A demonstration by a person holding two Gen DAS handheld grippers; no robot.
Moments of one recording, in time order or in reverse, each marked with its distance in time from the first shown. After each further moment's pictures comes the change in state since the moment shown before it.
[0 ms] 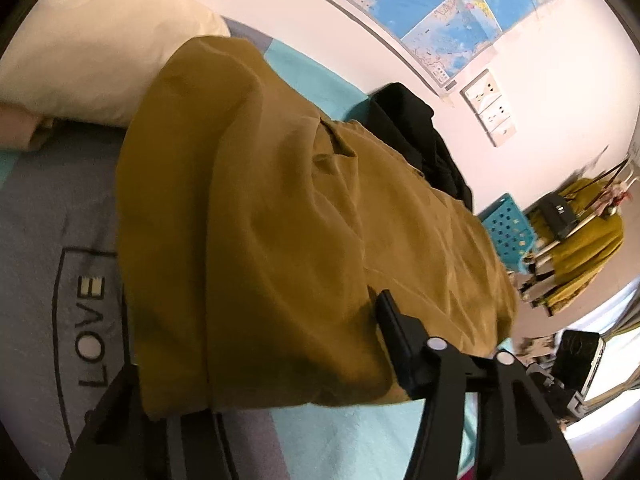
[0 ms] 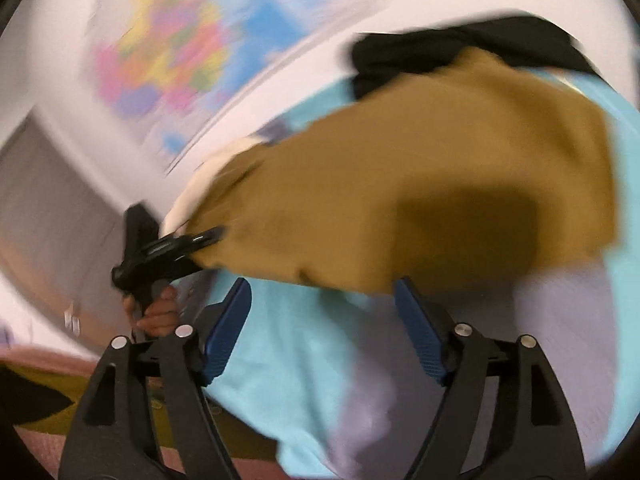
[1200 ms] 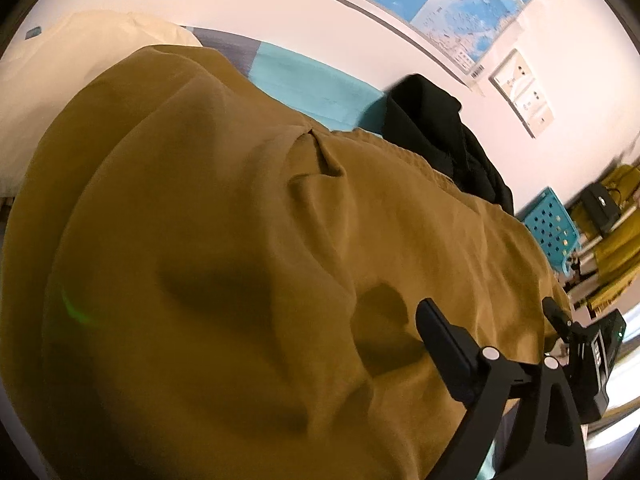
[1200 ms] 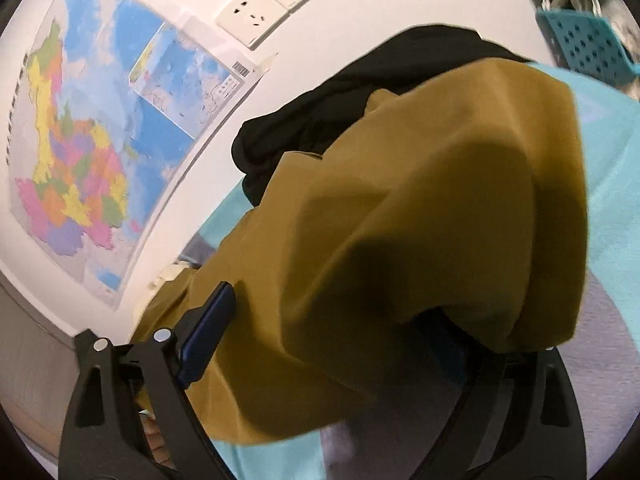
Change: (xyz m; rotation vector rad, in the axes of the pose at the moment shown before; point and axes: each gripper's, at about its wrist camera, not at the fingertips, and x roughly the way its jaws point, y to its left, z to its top) left arm 0.044 -0.031 0.033 0.025 0.003 0.157; right arm 0.058 -0.023 0.049 0.243 -0.299 -0.168
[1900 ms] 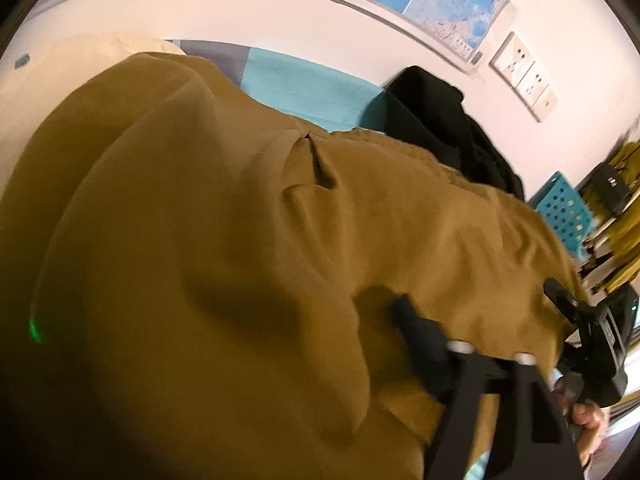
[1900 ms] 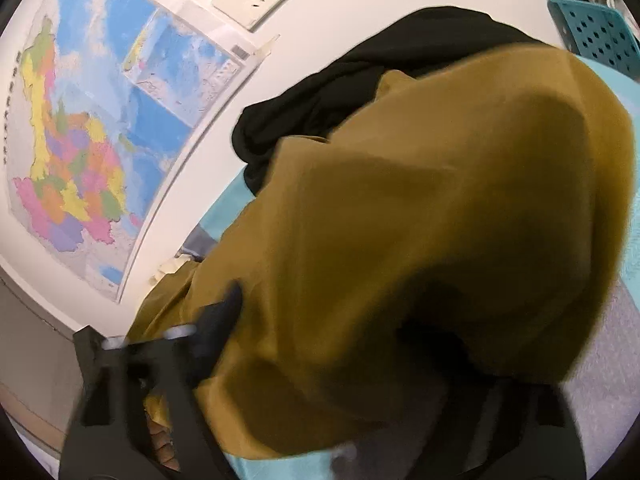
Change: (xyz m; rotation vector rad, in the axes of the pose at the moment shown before) left arm 0.001 -0.007 0.007 0.086 0.015 0.070; right arm 0.023 -0.007 0.013 0.045 0.072 0.035
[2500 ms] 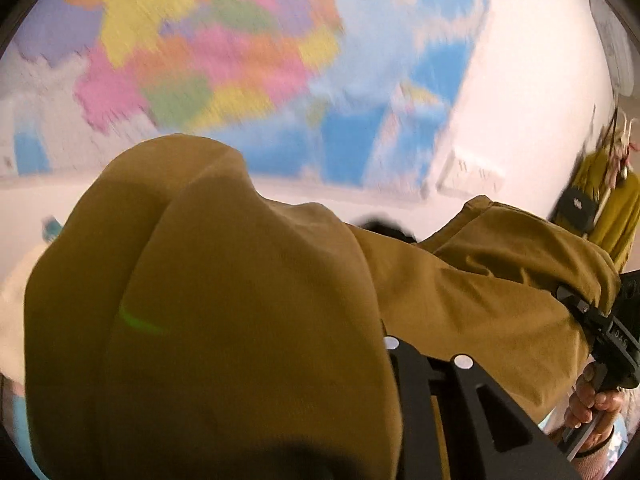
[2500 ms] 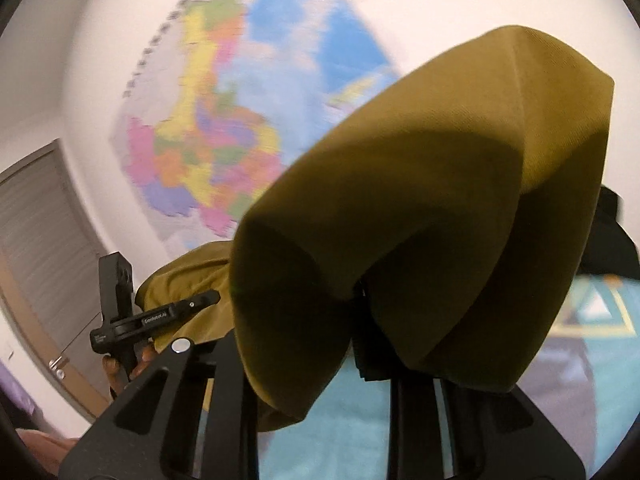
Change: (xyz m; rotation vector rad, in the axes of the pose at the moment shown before) left arm -0.177 0.011 0.097 0.155 -0.340 -0.023; right arm -0.077 0.188 0.038 -0.463 -0.136 0.298
